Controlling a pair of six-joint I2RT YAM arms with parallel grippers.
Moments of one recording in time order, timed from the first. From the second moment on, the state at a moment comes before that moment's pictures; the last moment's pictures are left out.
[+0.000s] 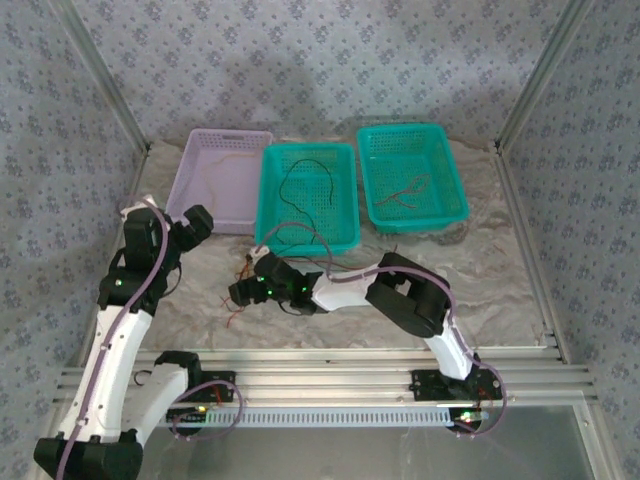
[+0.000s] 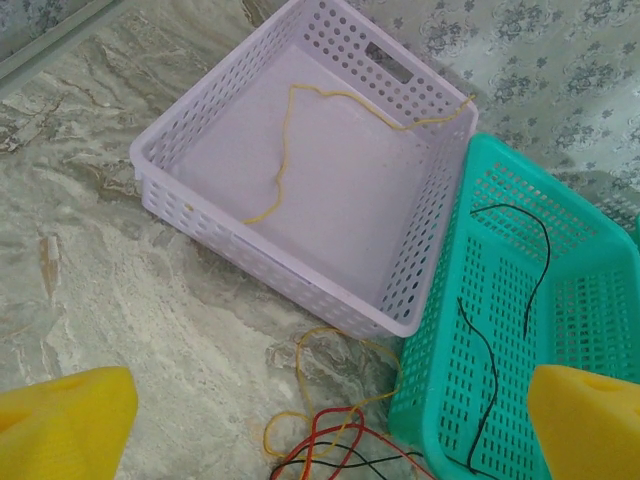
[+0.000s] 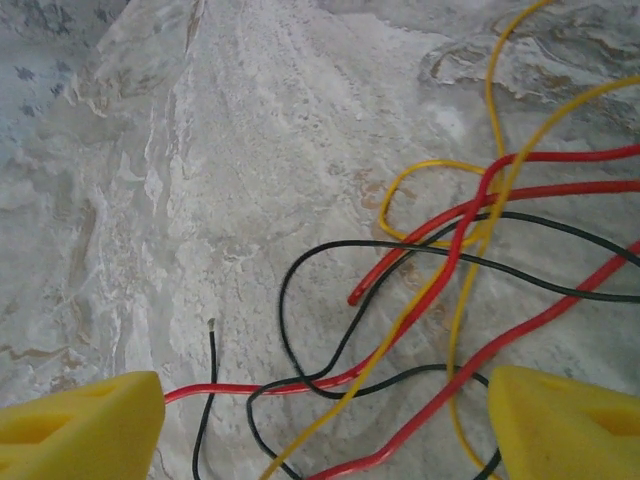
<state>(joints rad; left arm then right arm) -0.12 0.79 0.90 -0.65 -0.12 -0.63 1.13 2.08 1.22 0.27 0.05 0.57</state>
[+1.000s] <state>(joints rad) -0.11 0.79 0.88 -0.65 -0.06 -0.63 1.11 1.68 1.24 -0.09 -0.05 0.35</state>
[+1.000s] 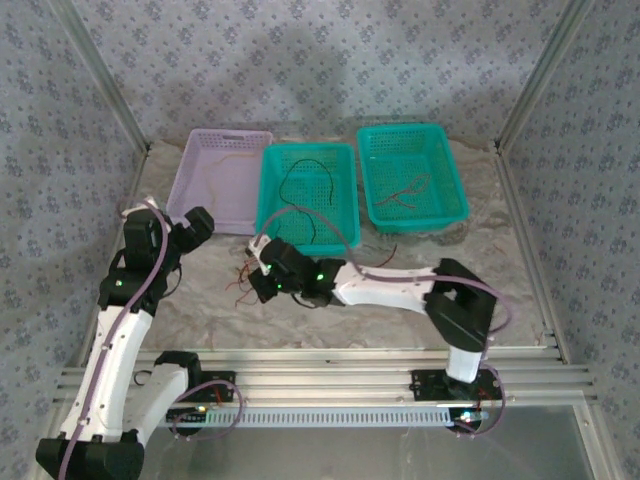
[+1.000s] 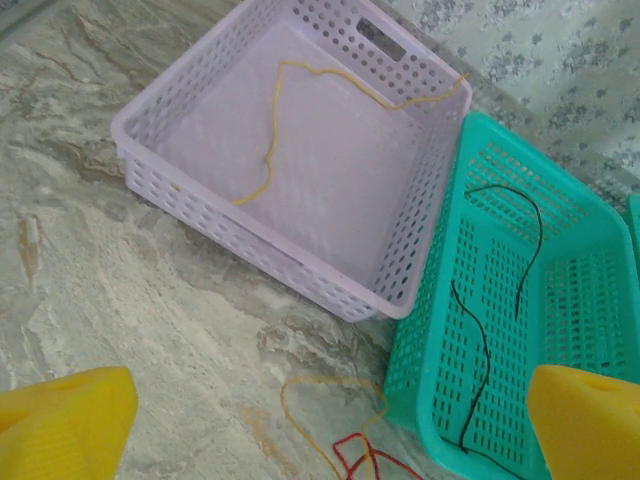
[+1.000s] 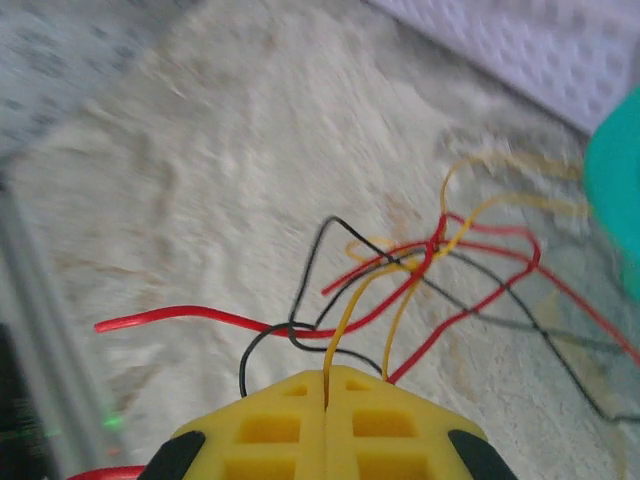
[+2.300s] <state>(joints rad) -0.28 0.80 0.62 -0.18 0.71 -0.95 0.79 1.20 1.10 -0.01 -0.58 0.47</state>
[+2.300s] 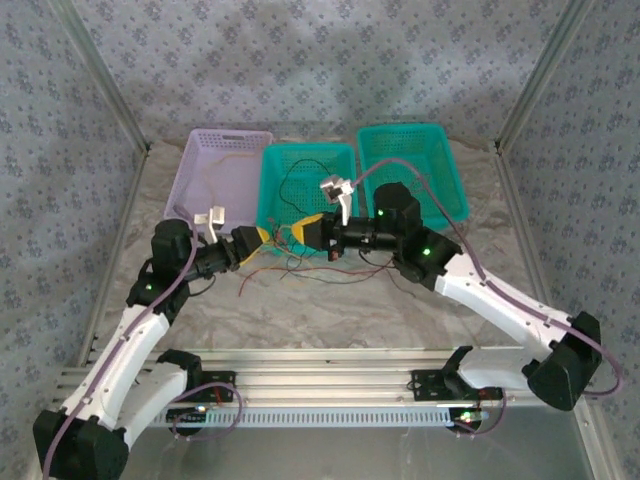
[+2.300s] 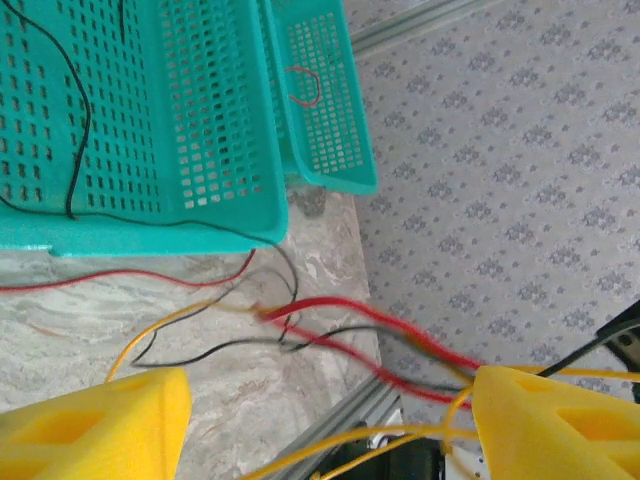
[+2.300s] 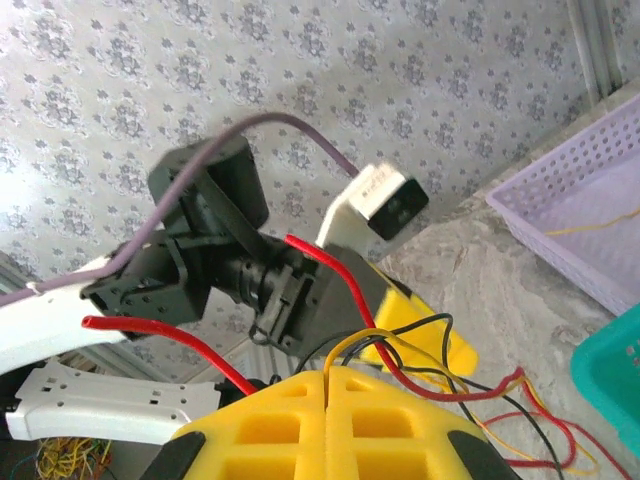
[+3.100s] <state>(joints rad) -0.35 0.81 0.51 -0.15 0.63 -0.83 0.78 1.15 1.08 0.05 -0.68 0.55</state>
